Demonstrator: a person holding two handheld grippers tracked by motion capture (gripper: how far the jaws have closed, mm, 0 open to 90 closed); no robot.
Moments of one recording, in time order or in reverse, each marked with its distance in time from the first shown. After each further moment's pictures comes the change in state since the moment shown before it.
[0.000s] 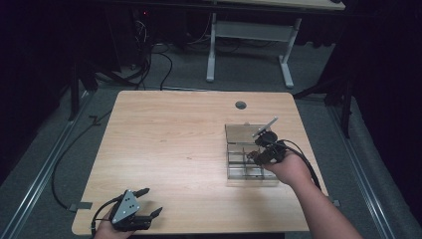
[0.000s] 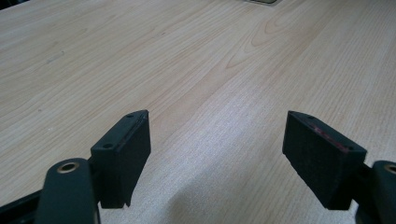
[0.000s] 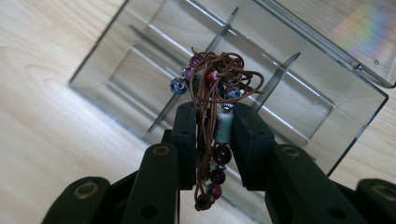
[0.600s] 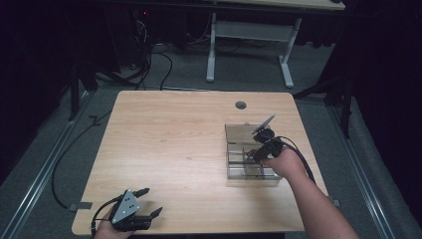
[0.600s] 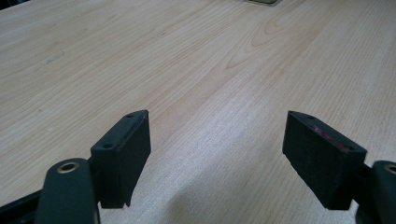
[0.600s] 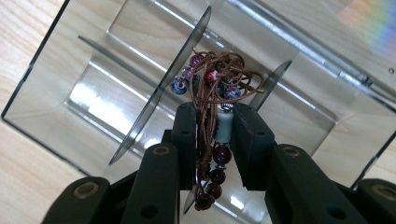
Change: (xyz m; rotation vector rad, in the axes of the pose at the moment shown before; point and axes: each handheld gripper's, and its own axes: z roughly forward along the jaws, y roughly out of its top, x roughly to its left) left arm 0.000 0.000 0.000 -0.001 0.000 -0.001; right arm -0.024 0.016 0.033 0.050 0.019 0.035
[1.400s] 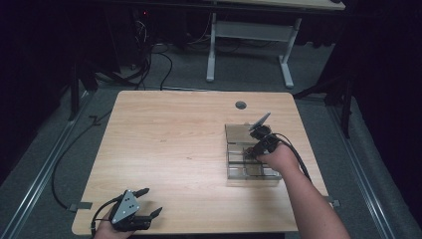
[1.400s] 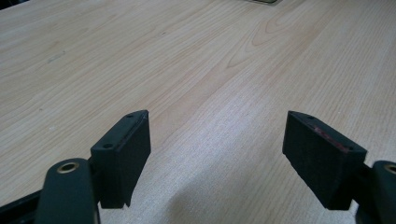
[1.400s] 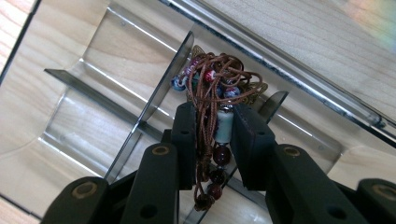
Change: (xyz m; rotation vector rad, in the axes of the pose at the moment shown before) left arm 0.000 0.000 0.000 0.003 0.003 0.001; right arm -0.011 0.019 0.022 0.023 0.012 0.035
